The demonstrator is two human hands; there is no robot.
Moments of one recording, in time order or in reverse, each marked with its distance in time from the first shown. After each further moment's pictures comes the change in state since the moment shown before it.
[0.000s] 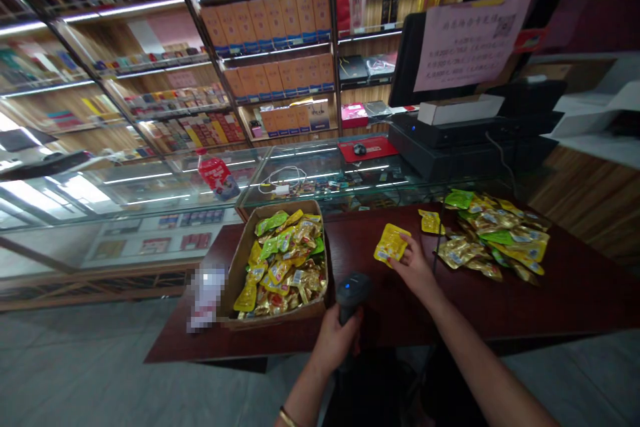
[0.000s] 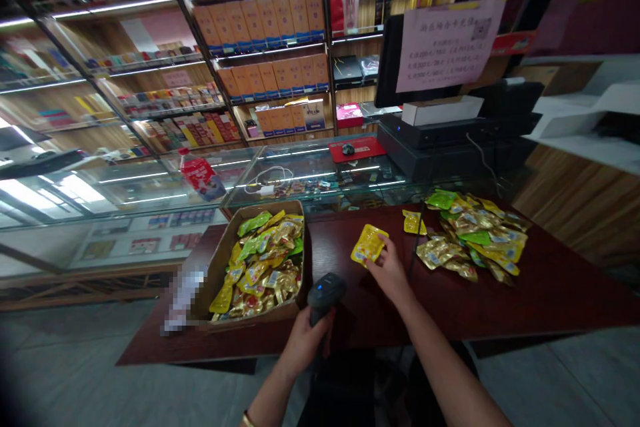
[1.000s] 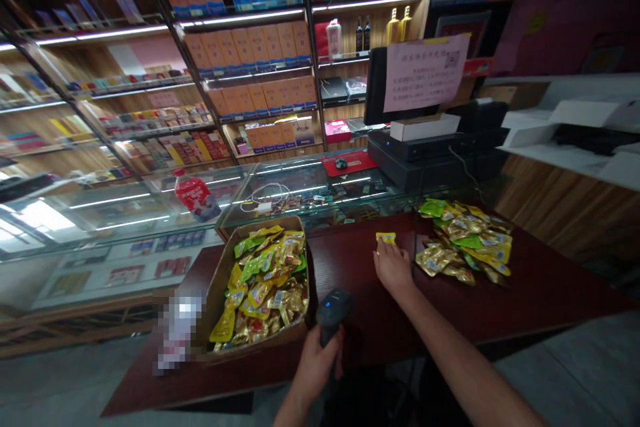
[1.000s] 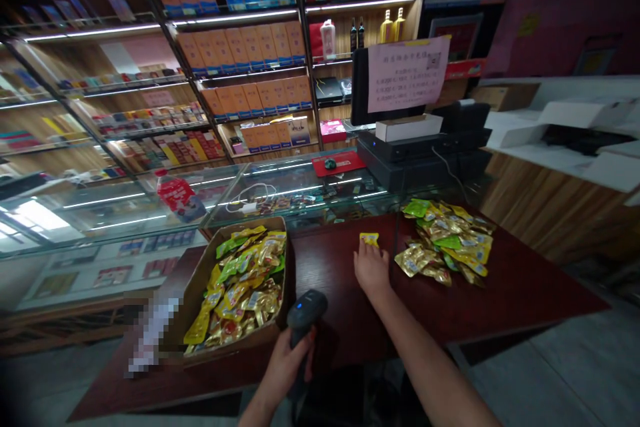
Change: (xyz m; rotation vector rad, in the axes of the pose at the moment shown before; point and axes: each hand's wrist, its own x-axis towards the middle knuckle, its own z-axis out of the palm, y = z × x) left_hand 0.000 0.004 -0.002 0.033 0.044 0.051; right_hand 0.036 -0.011 -0.005 -1.285 0.111 -0.224
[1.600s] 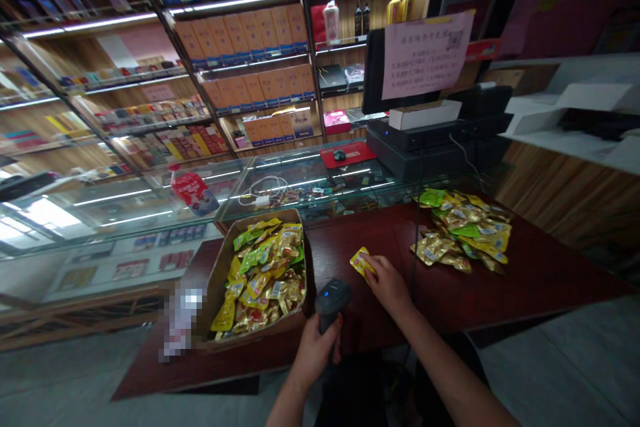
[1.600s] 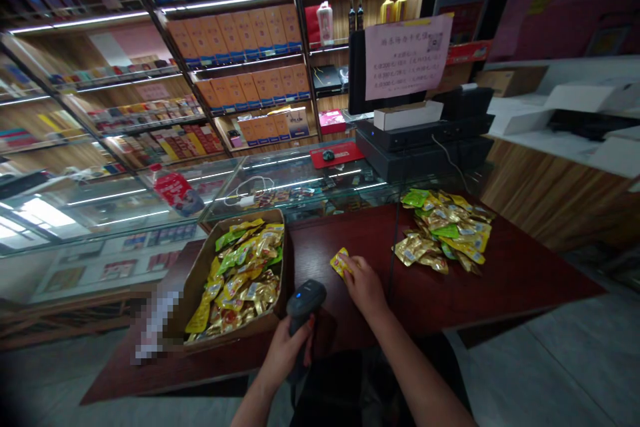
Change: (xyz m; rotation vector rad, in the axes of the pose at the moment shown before) left_hand 0.000 0.003 0.003 0.006 0.015 -0.057; right_hand -0.063 -0.009 -0.002 0.508 -0.040 -0.122
